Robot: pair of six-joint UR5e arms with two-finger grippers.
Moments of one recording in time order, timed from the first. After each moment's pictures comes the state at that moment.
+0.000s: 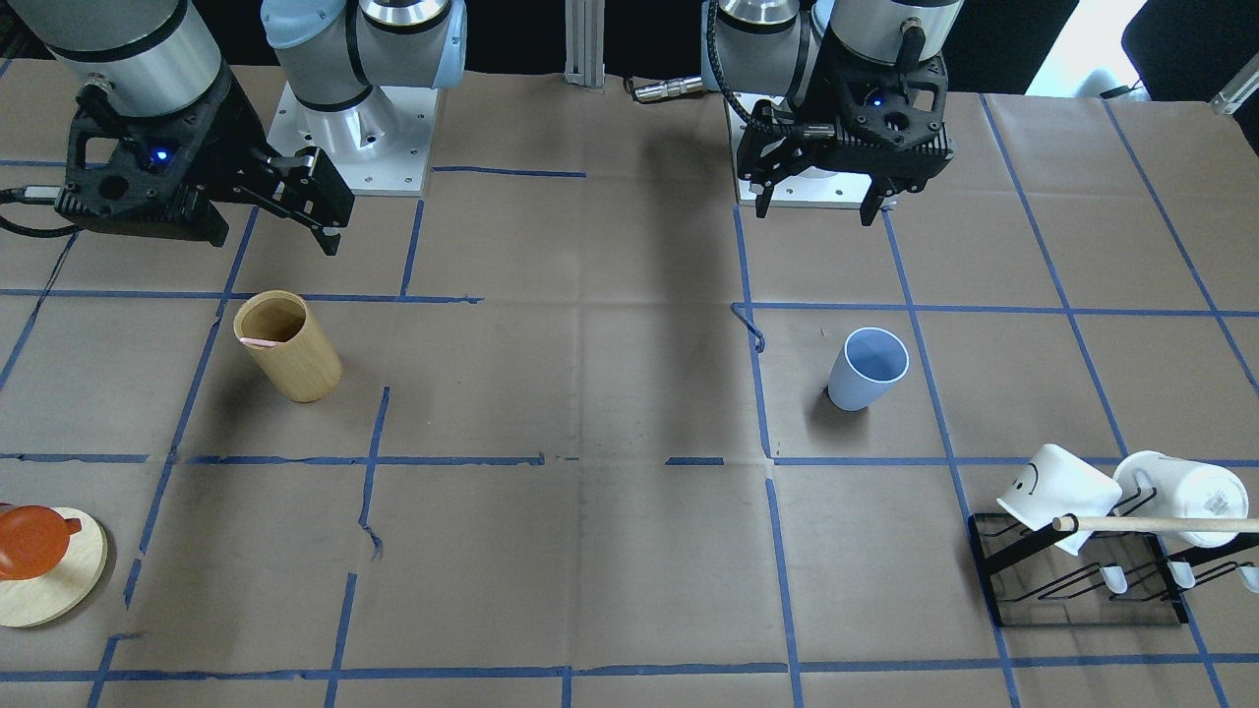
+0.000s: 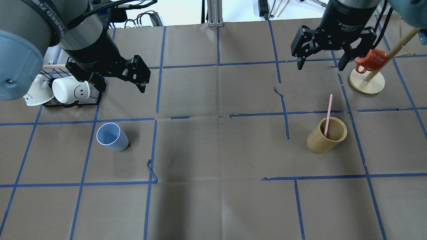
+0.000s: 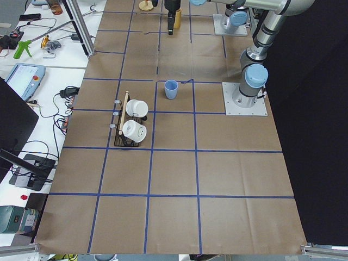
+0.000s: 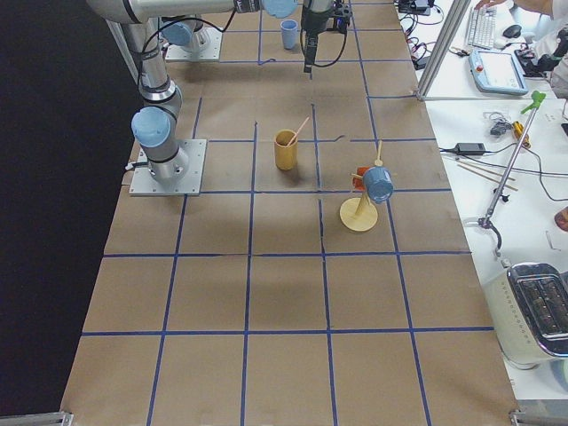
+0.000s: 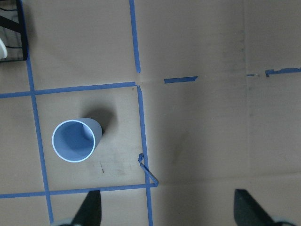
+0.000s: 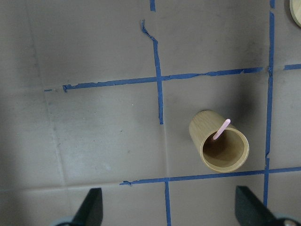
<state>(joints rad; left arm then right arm) -1.65 -1.51 -1.57 -1.60 1.58 -0.01 1.56 -1.51 1.43 -1.43 -1.56 0.07</state>
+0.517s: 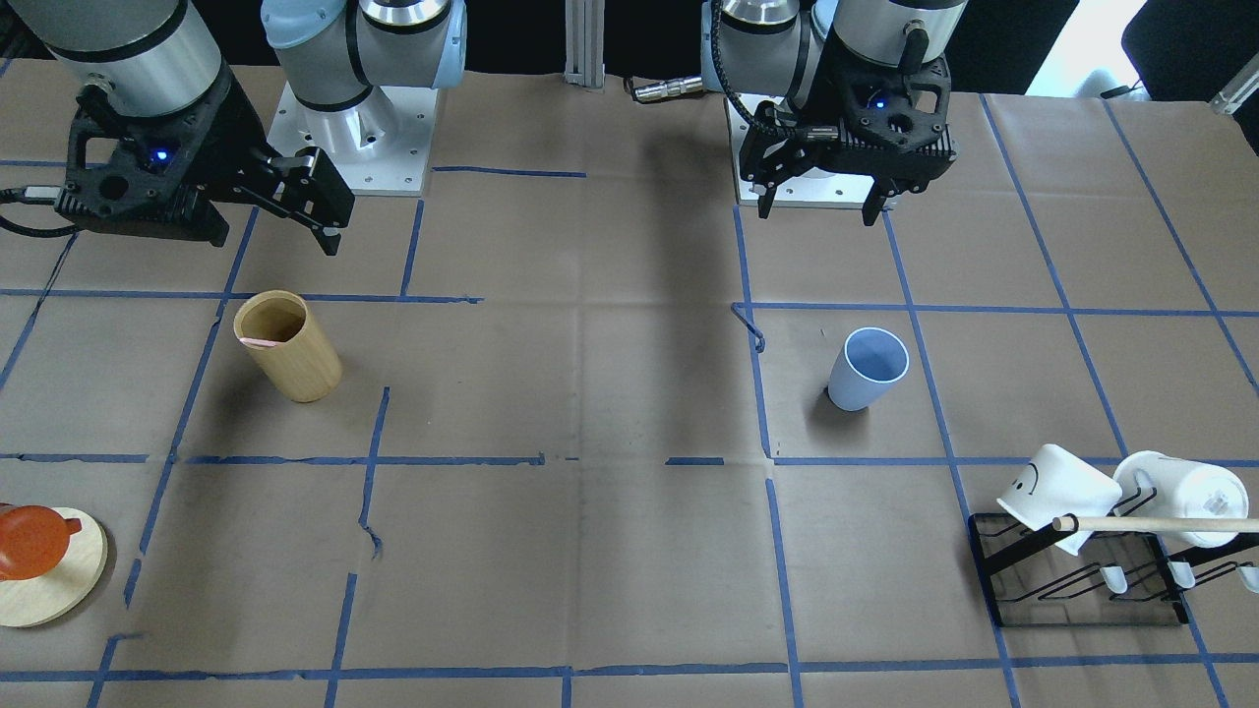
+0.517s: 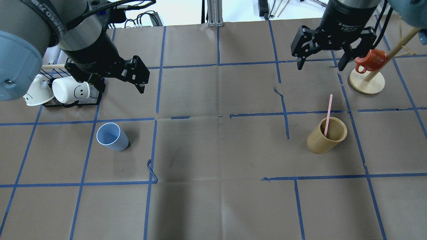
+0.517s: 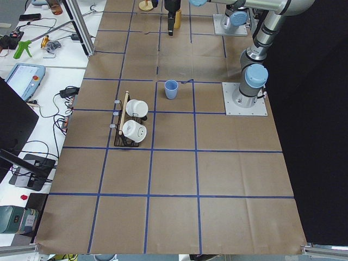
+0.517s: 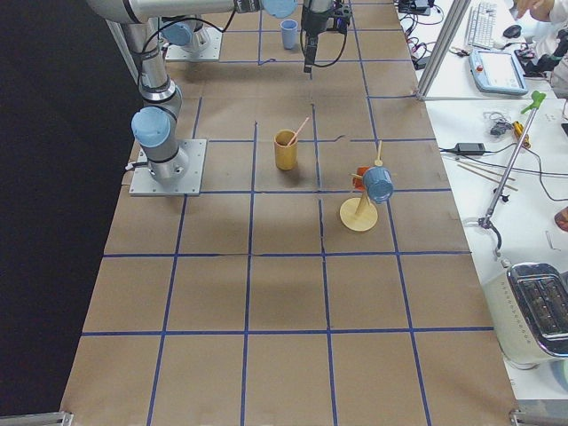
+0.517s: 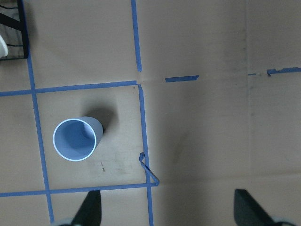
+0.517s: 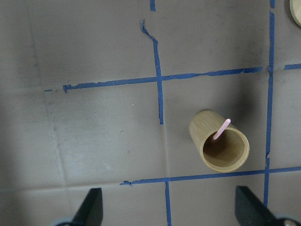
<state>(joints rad) -1.65 -1.51 -1.58 -1.60 1.58 -0.01 1.56 -1.51 1.43 -1.43 -1.56 0.08</state>
